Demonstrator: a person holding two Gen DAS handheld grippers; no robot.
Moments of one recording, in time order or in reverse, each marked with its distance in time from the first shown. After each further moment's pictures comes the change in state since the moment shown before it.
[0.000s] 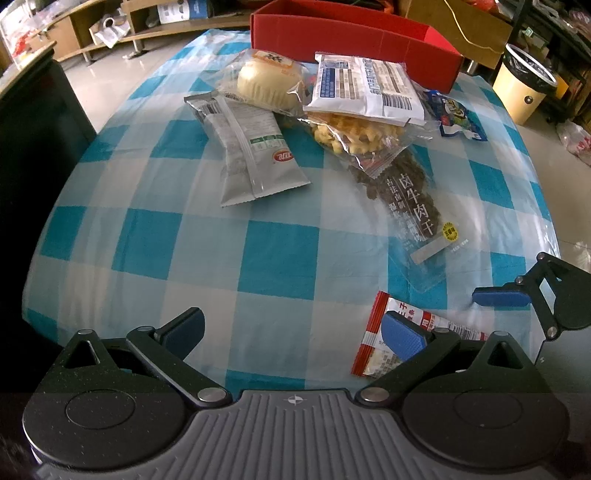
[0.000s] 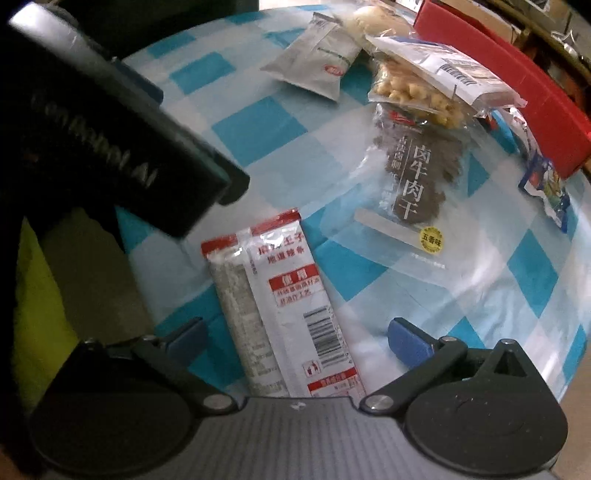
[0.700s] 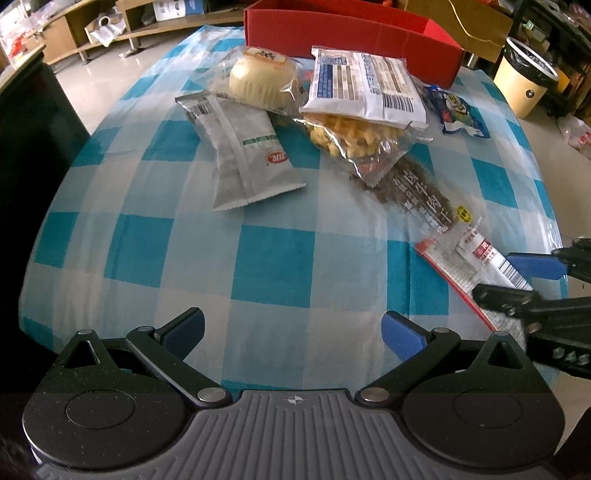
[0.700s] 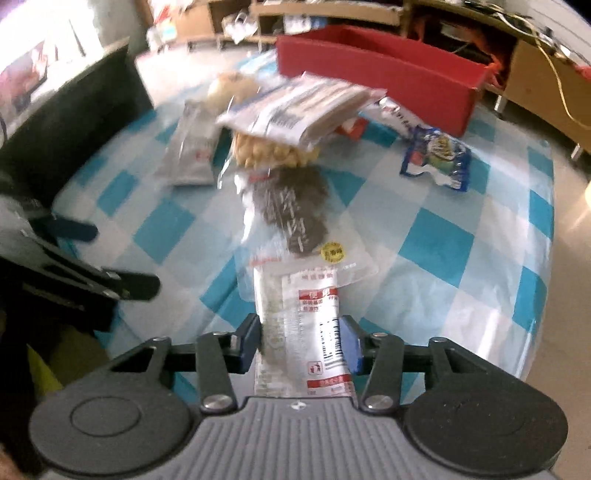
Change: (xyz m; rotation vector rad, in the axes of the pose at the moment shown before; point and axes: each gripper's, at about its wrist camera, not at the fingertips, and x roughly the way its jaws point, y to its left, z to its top) left arm 0.007 -0.006 0.010 0.015 0.016 0.009; right arm -0.050 -0.077 -0.014 0.391 -0.177 0.010
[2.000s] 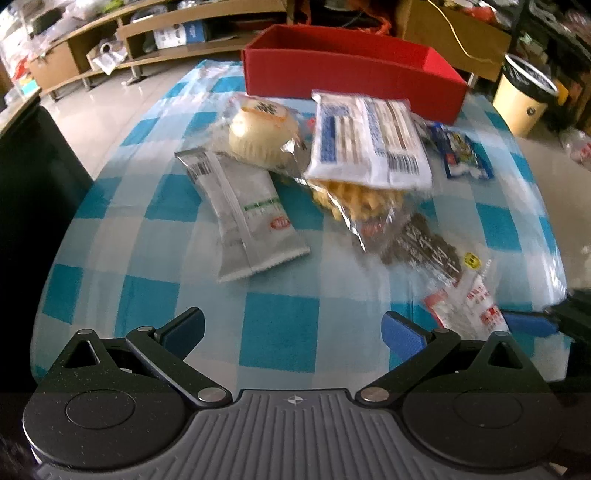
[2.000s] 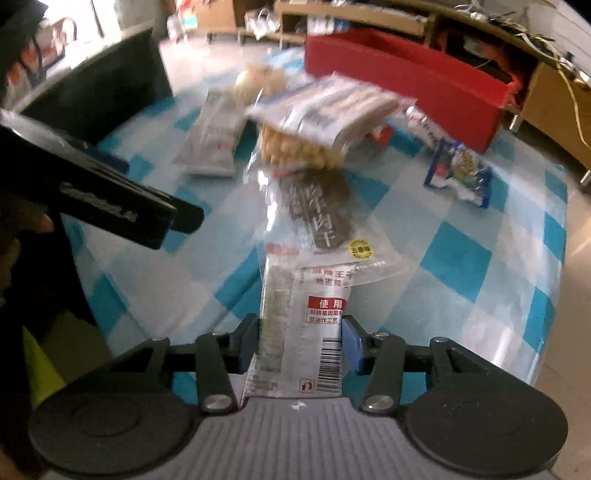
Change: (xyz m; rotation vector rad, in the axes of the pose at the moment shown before) left arm -0.003 0.002 0.037 0.002 -0.078 0.016; right arm 0.008 0.019 0.002 -0.094 -0.004 -0.006
